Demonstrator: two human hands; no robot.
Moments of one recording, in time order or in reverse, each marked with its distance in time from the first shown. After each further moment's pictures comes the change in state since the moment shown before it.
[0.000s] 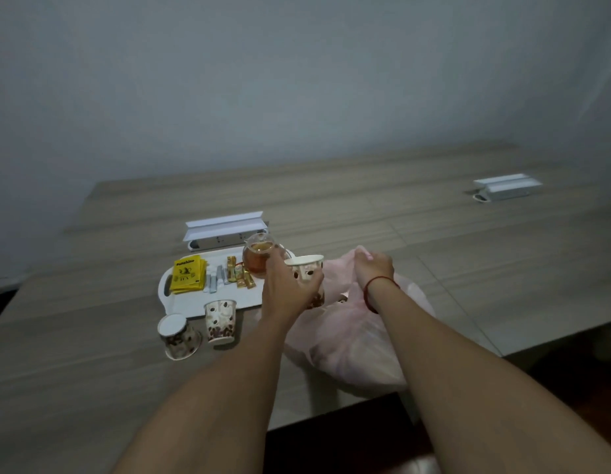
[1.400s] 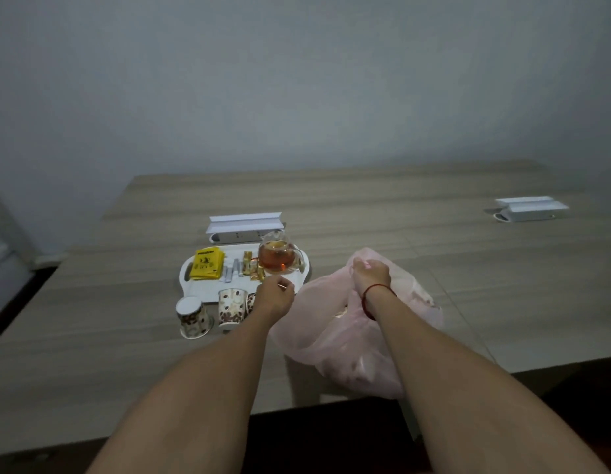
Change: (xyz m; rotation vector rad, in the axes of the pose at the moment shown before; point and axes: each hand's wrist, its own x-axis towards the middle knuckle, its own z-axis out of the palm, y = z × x) left_hand -0.015 -0.025 -0.025 0.021 -0.169 -0.396; right_hand -0.013 0.011 0.003 -0.019 -0.151 0.010
